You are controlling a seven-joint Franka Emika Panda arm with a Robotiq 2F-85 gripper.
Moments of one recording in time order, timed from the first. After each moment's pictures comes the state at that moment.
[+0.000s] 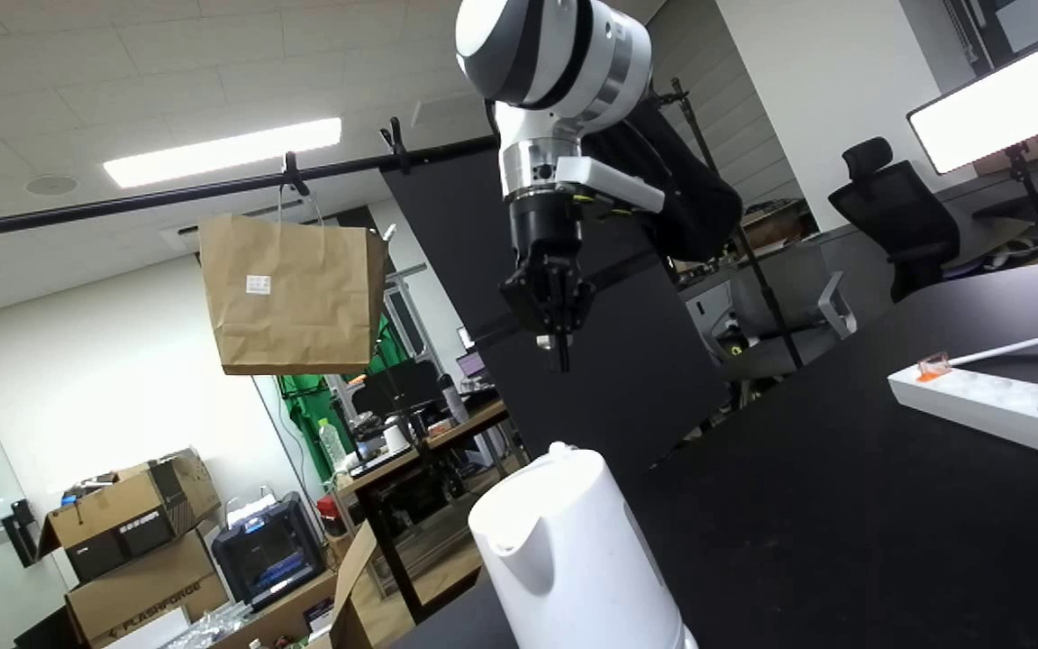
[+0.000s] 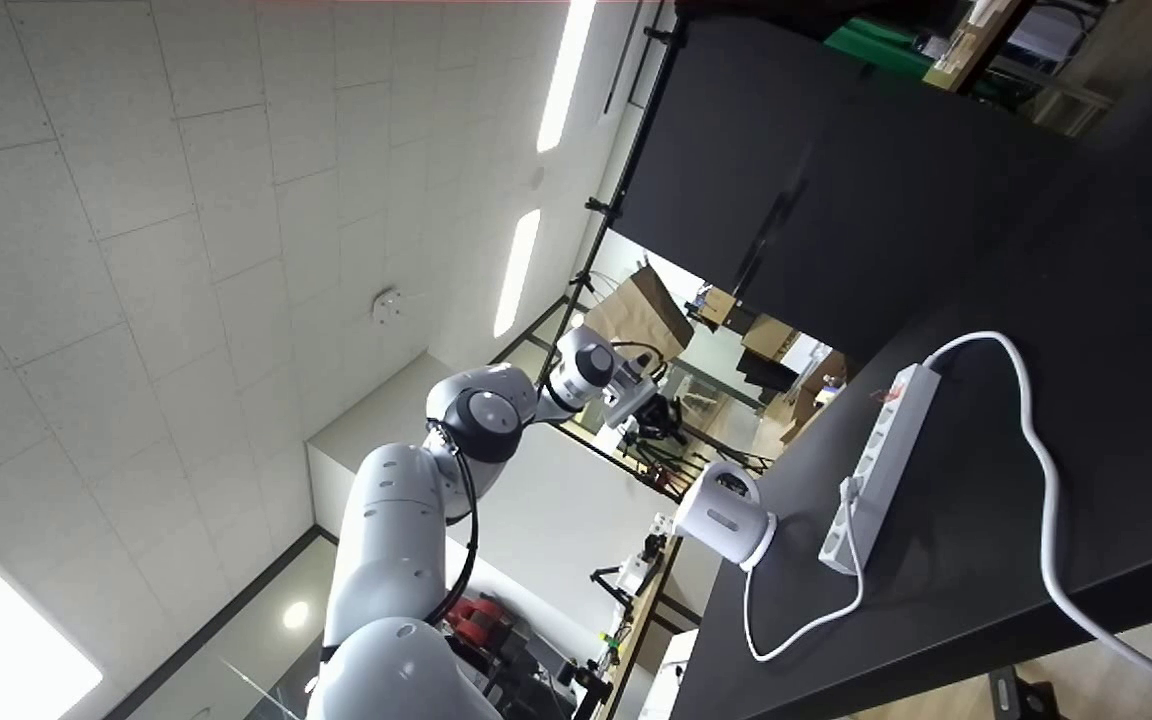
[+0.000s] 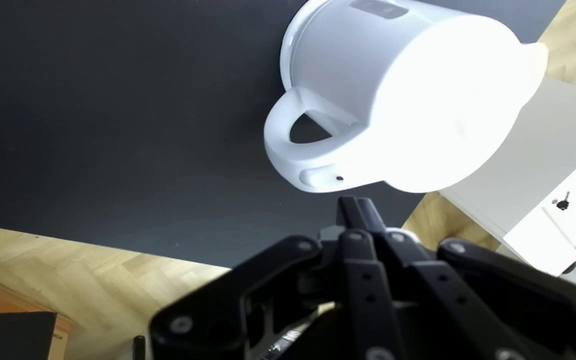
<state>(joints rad) 0.17 0.92 0.24 -0.96 0.18 2.03 -0.23</state>
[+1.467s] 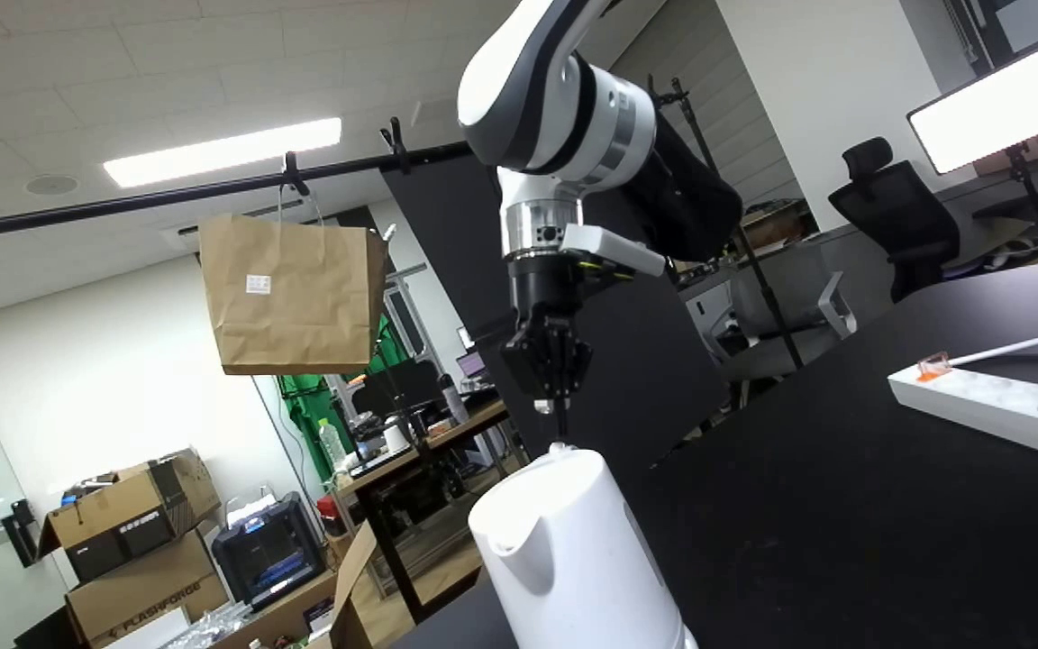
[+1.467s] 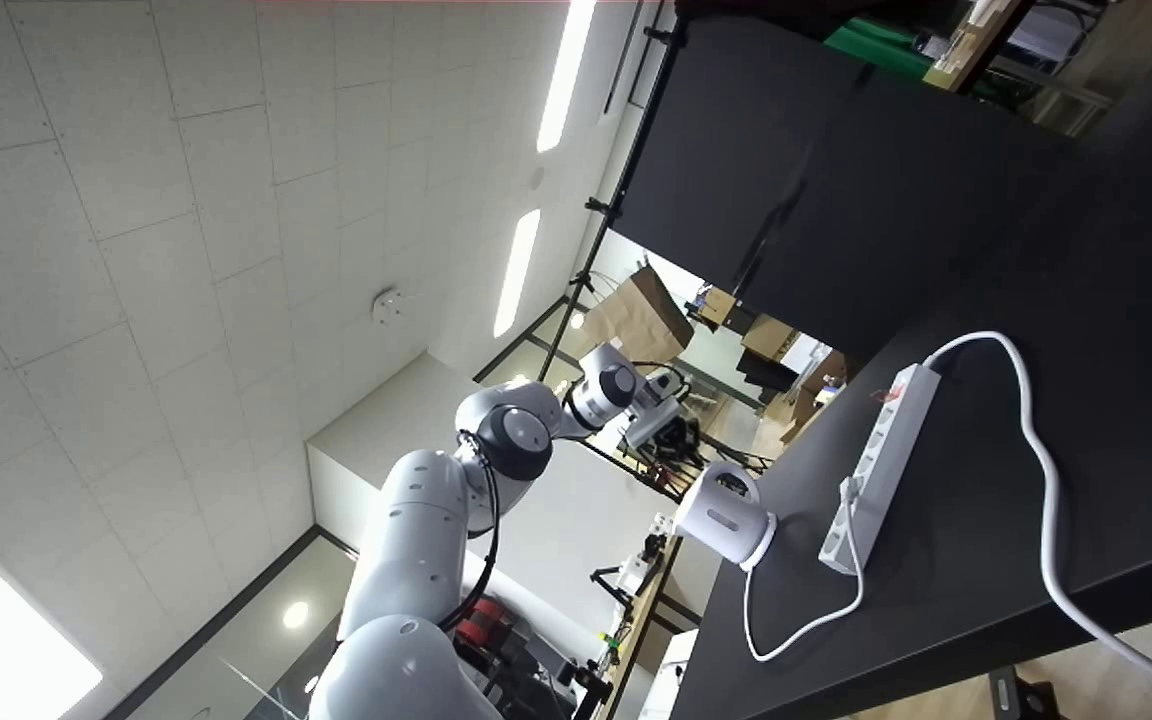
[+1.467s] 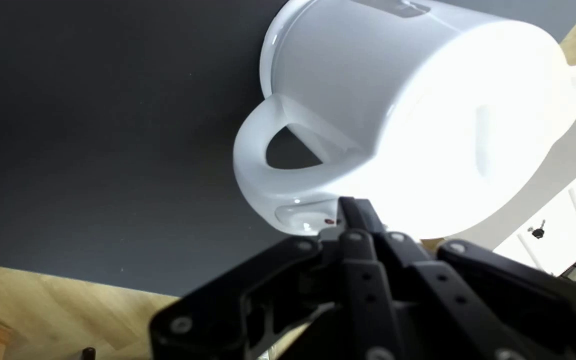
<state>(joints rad) 0.20 1.05 0.27 -0.87 0.18 2.05 -0.31</state>
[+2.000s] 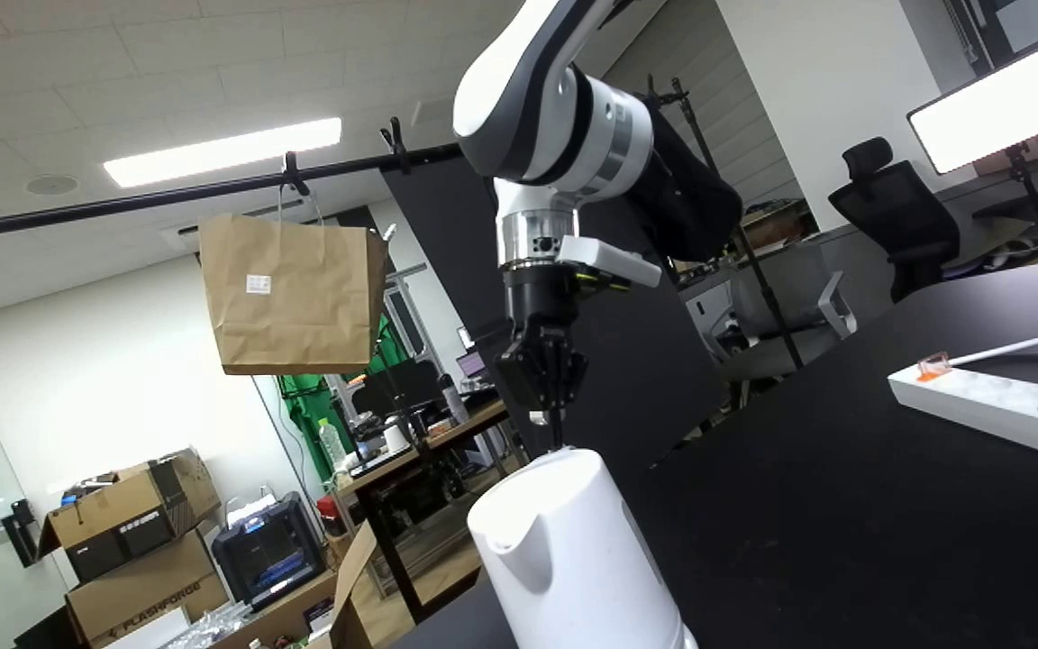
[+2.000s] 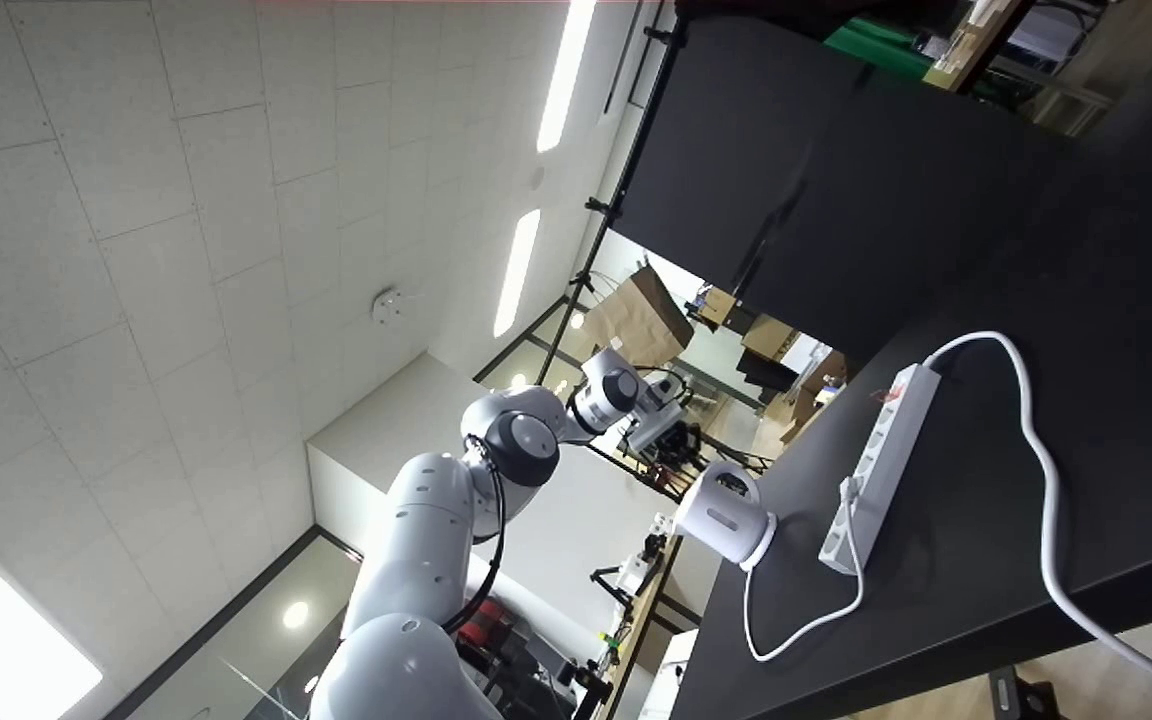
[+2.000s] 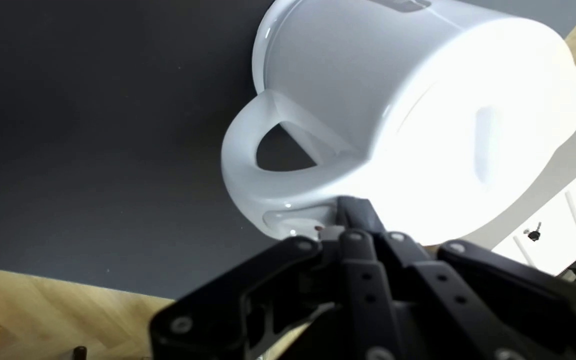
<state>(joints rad) 0.21 1.09 0.27 -0.83 0.18 2.05 -0.31</state>
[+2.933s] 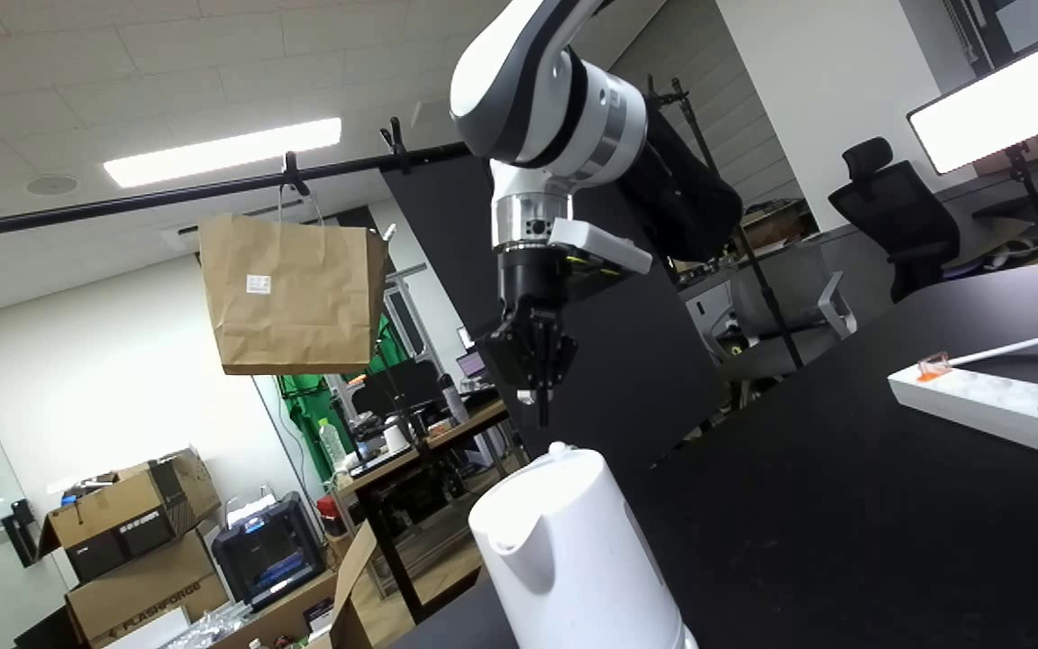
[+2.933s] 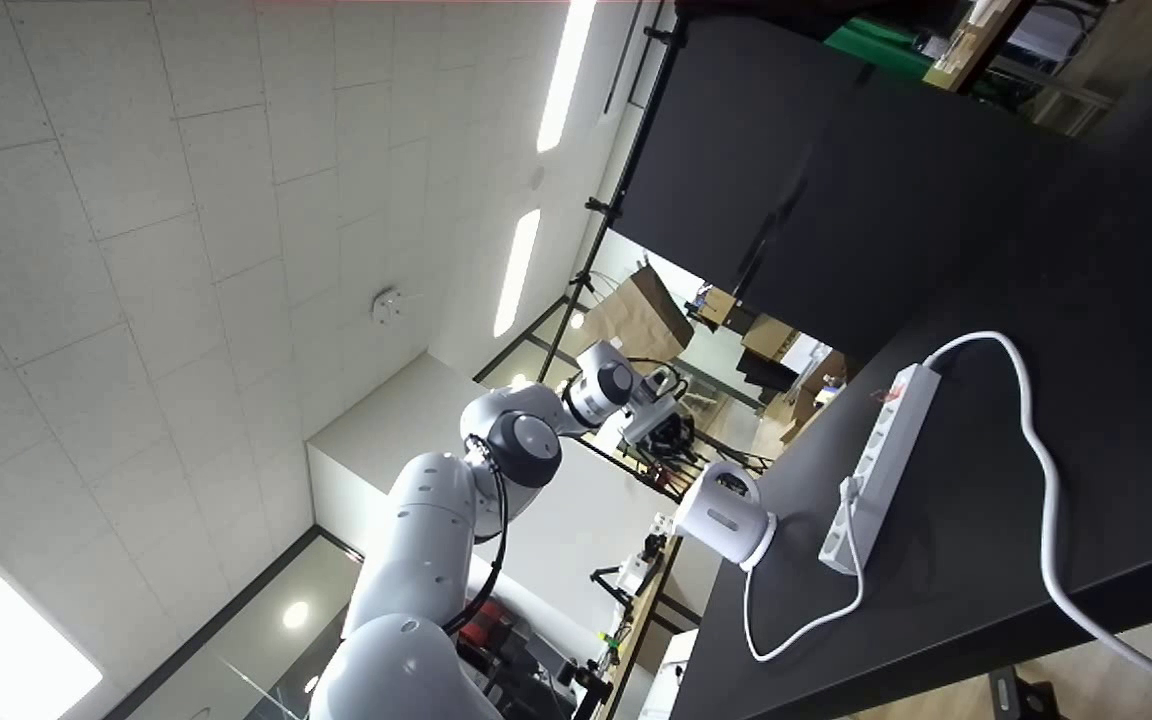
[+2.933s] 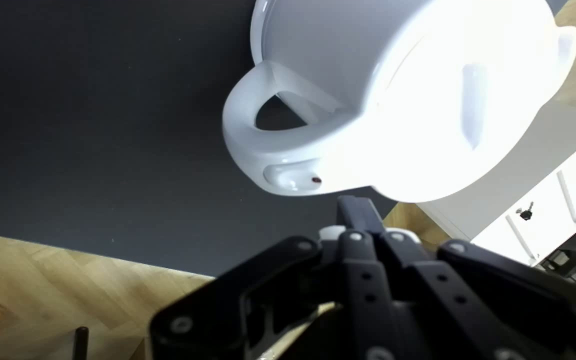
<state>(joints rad) 0.20 1.09 0.28 -0.77 0.18 2.03 -0.31</state>
